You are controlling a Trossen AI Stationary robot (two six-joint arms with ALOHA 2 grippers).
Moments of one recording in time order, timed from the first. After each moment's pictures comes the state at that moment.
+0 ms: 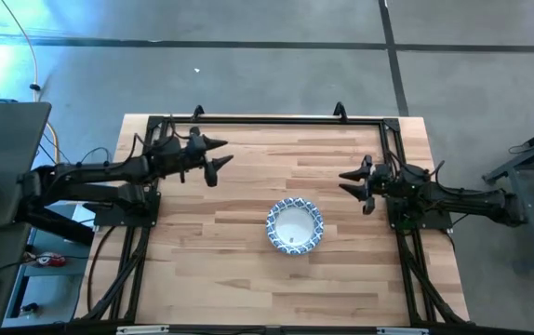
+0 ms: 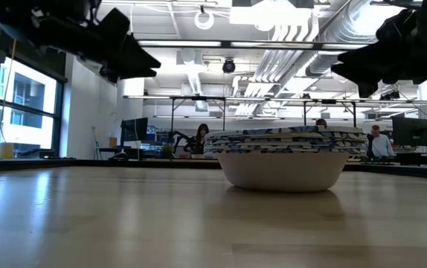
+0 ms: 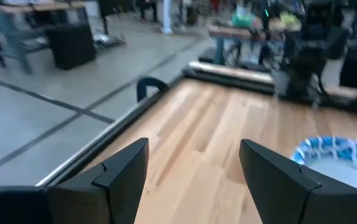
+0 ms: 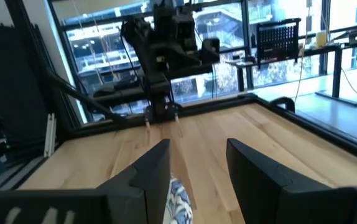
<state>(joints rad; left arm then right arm) 0.48 0.93 0.42 0.31 -0.05 -0.03 -0.21 0.24 0.02 0.29 -0.11 0.15</state>
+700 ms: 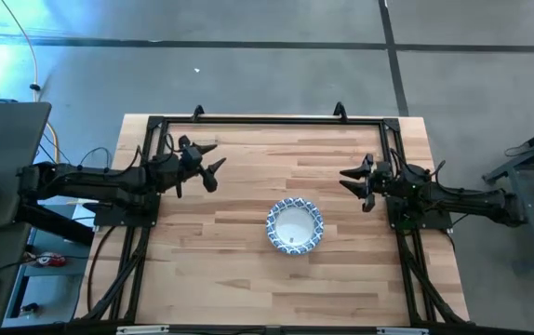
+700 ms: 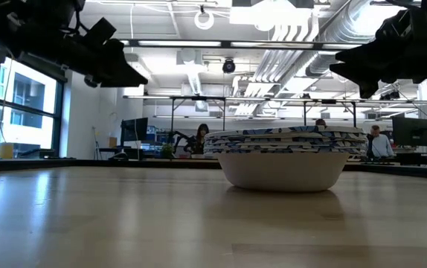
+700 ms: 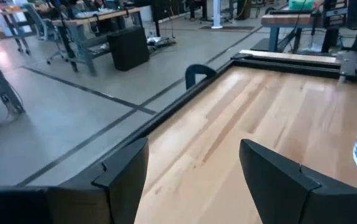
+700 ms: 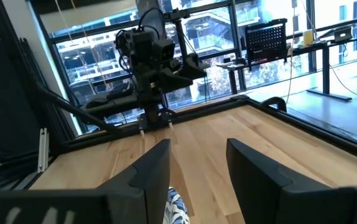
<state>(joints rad) 0.31 0.86 0.28 0.38 -0.45 0.02 -0.21 0.24 0.02 0.31 -0.06 0.21</state>
